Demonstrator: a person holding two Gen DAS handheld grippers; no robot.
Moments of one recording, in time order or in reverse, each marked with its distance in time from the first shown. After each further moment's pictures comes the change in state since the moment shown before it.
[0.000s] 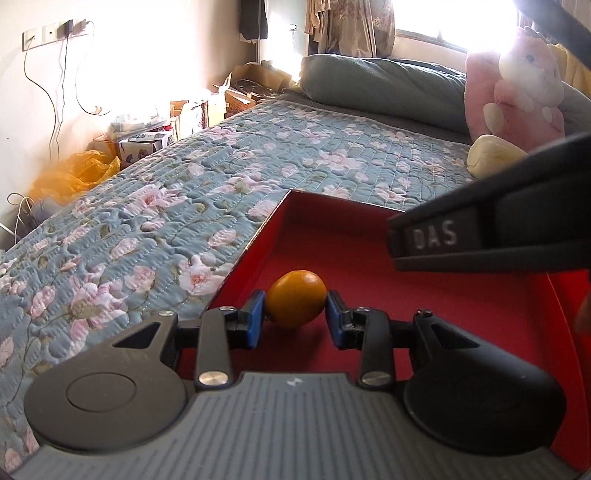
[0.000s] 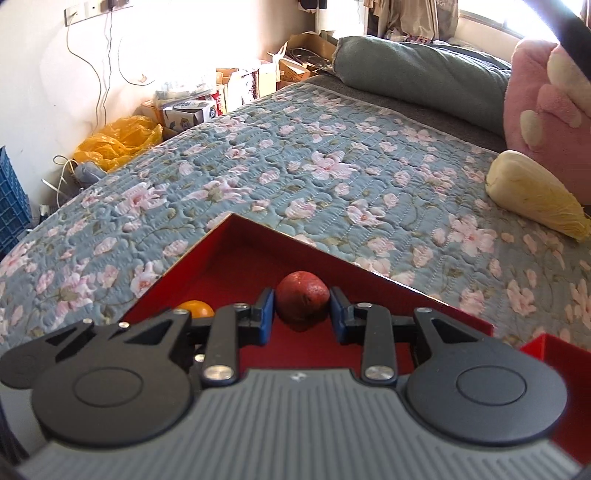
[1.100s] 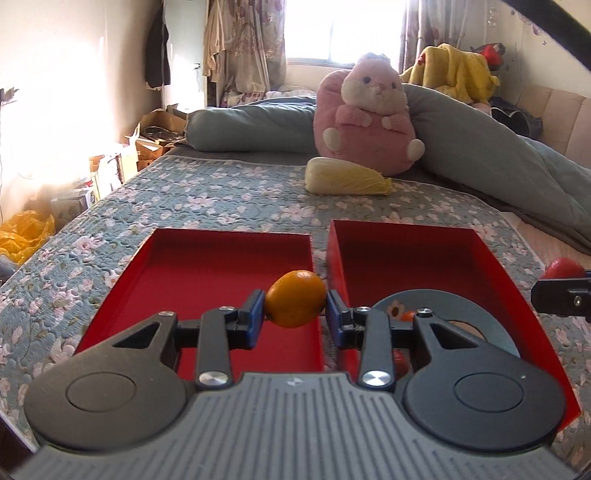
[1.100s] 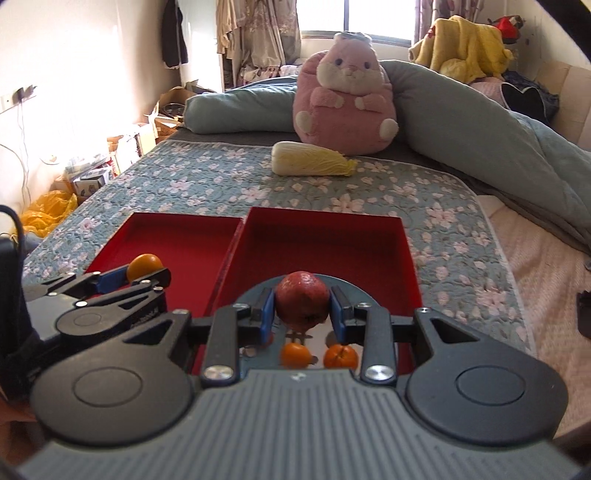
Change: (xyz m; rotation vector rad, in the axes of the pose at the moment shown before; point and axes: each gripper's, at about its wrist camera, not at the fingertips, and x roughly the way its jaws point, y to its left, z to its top) left arm -0.198 -0.109 -0.042 0.181 -0.099 -0.262; right arm -0.278 -0.079 -0.146 0.297 -0.115 -0.324
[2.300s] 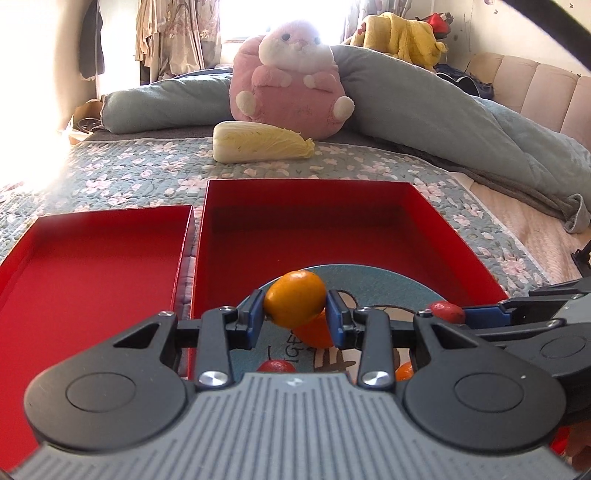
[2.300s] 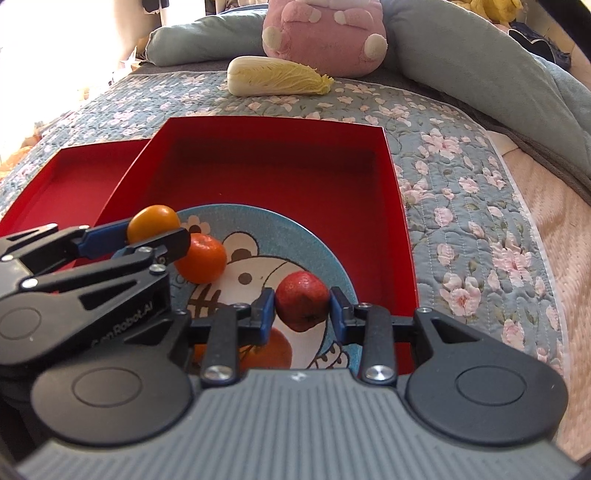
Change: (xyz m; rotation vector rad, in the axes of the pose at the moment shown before) left arm 0.095 -0.079 -0.018 0.072 0.067 -0.164; right arm 0.126 -0.053 -0.032 -0.024 0.178 -0.010
